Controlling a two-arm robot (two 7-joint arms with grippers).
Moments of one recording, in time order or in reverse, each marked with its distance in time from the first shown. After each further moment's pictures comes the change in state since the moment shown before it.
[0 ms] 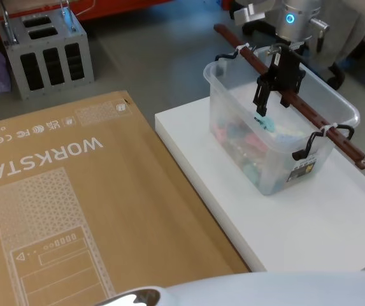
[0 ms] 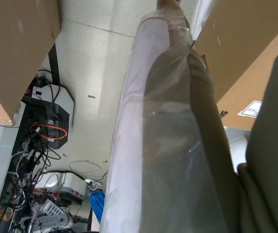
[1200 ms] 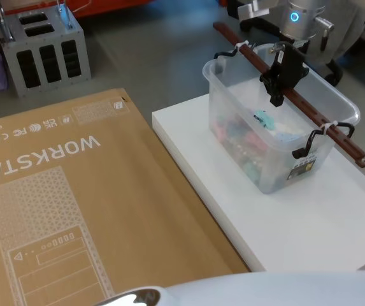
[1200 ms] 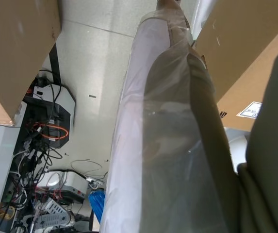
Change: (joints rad) left arm 0.000 0.000 0.000 0.000 0.000 0.000 0.000; right arm -0.014 0.038 0.023 -0.064 -0.013 0.031 -0.016
